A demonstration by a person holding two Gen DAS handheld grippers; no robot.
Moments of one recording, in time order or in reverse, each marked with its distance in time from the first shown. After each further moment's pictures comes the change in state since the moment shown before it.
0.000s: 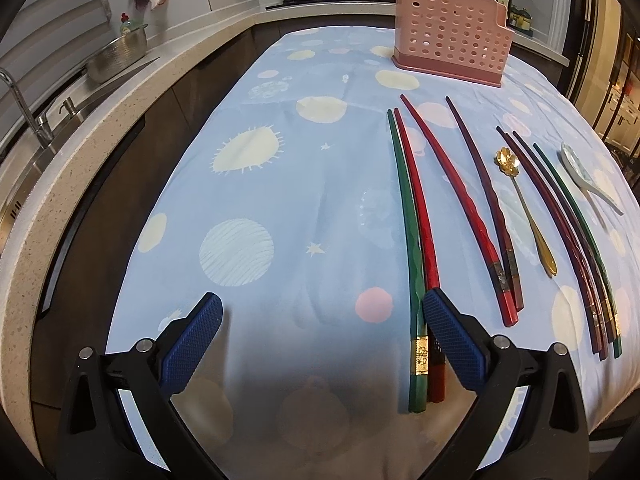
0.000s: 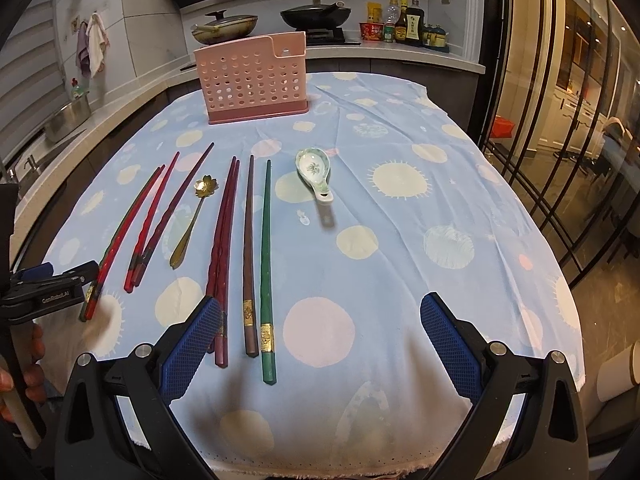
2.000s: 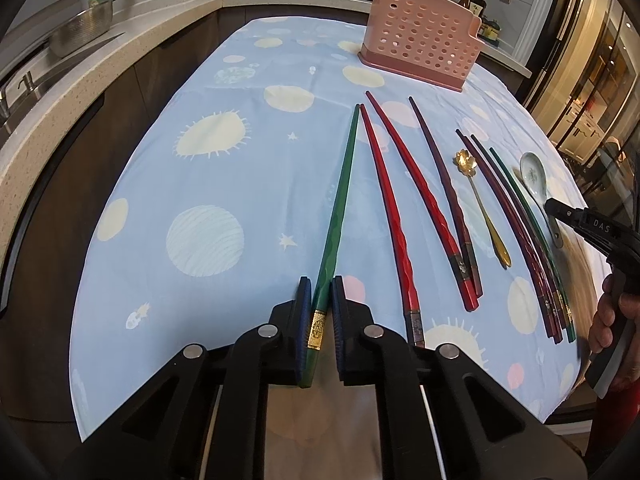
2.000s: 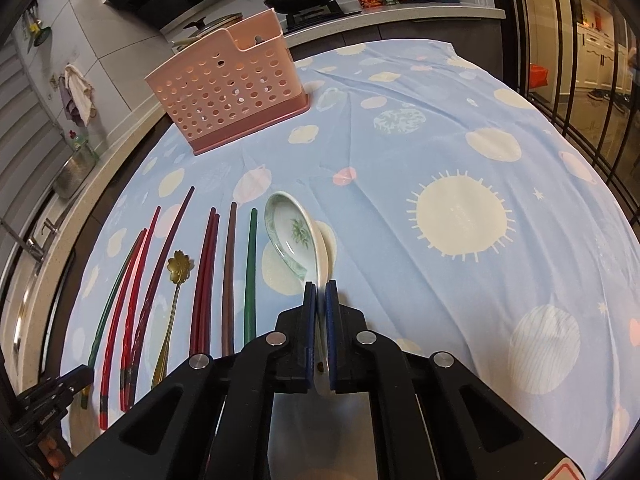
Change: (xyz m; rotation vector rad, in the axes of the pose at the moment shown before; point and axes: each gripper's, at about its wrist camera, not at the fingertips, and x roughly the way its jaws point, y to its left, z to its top) left arm 0.001 0.016 -0.001 -0.029 0.037 -0.237; right arm 0.104 -0.029 0.063 0.179 0.072 0.210
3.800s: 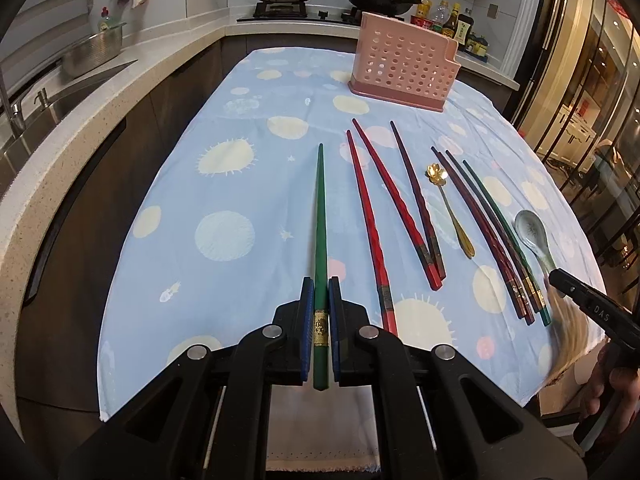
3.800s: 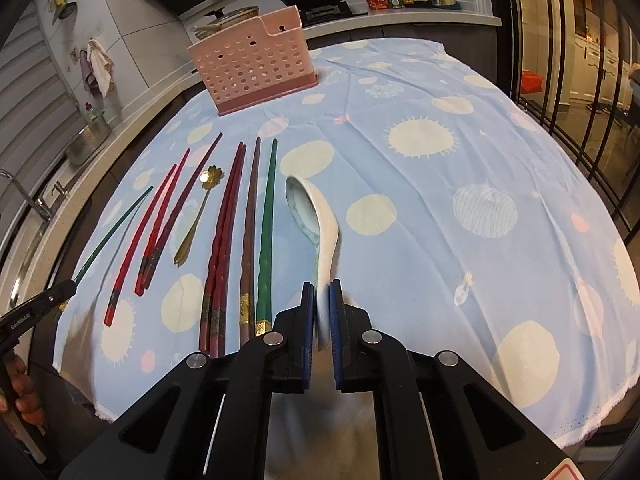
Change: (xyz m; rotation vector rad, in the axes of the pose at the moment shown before) left arm -0.051 -0.009 -0.017 0.019 -0.101 0.011; right arm -0.068 0.002 -0.074 -0.068 -0.007 -0.021
